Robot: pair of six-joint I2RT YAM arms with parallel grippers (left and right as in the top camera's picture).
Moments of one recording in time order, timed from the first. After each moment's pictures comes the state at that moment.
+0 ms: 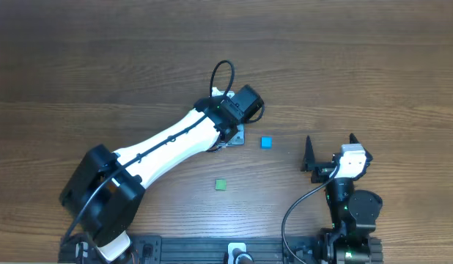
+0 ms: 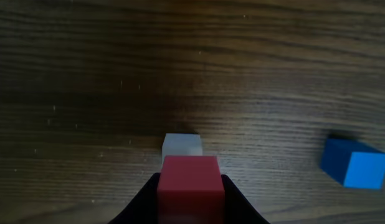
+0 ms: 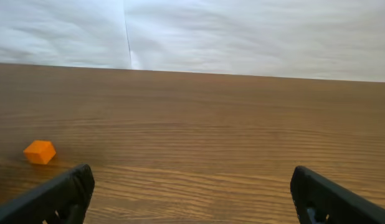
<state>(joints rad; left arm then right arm) -0.79 1.85 1.32 -0.84 -0.17 -0.81 -0.06 0.02 0.03 -0.11 -0.12 -0.03</state>
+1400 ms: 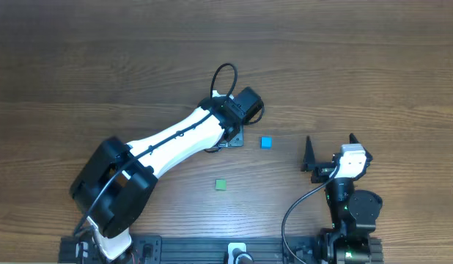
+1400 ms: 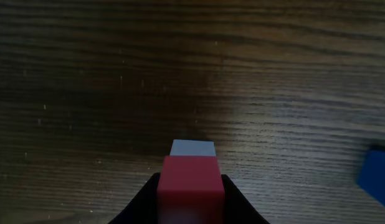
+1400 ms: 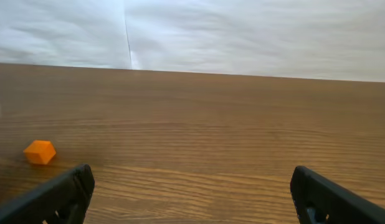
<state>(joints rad) -0.79 1.91 1.32 -0.84 -0.17 -0.81 -0.06 0.02 0.03 -0.11 -0.12 -0.03</state>
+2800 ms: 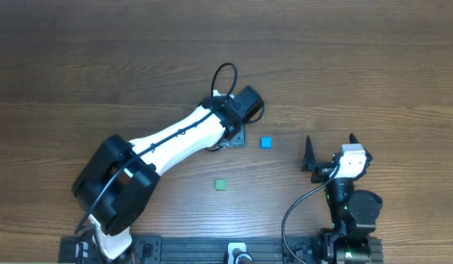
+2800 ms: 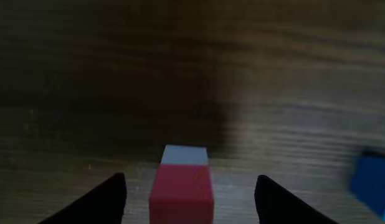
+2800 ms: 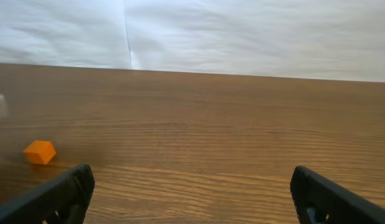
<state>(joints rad) -0.78 1.93 1.34 -0.83 -0.15 -0.81 -0.06 0.02 0.03 -0.11 -0.12 -0.04</state>
